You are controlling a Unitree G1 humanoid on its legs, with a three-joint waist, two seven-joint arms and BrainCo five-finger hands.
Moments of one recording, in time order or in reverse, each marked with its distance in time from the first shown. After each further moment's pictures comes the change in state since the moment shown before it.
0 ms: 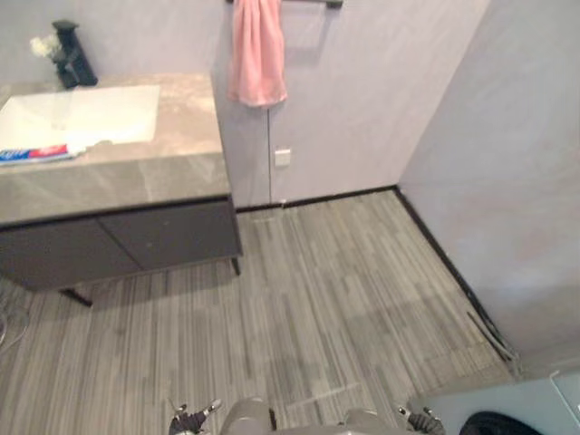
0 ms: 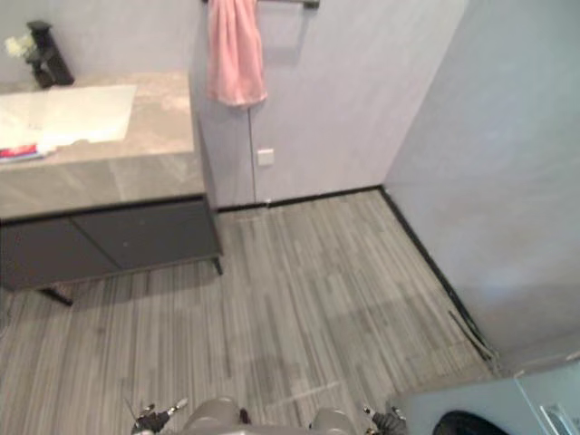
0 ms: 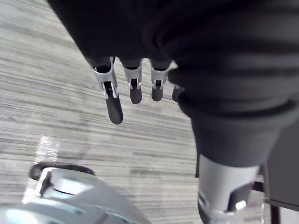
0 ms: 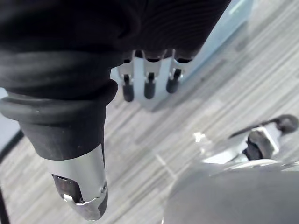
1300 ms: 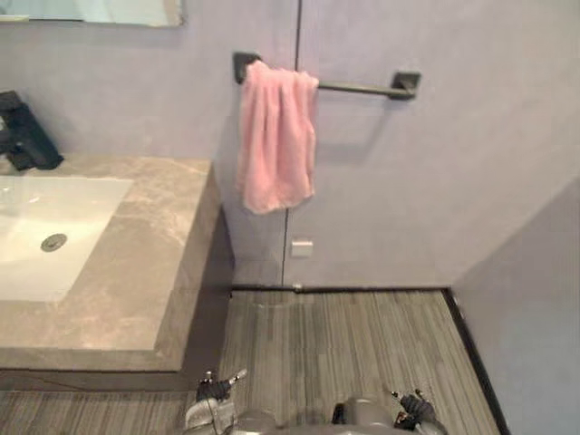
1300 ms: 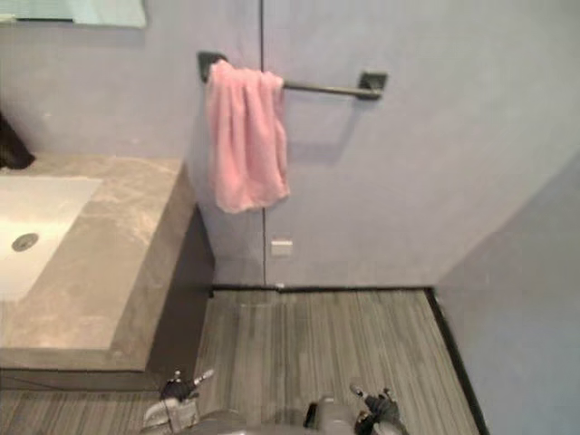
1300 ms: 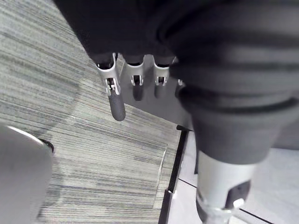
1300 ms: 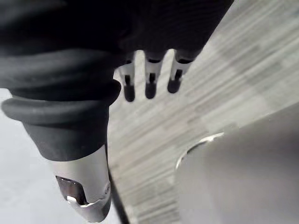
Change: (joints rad) left arm -0.111 -0.051 -0.083 -0.002 0.010 -0.012 -0.028; right arm -0.042 0.030 -0.042 0.000 0.002 -0.021 0.027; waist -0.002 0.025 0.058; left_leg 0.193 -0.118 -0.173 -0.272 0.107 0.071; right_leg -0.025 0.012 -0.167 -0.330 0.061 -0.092
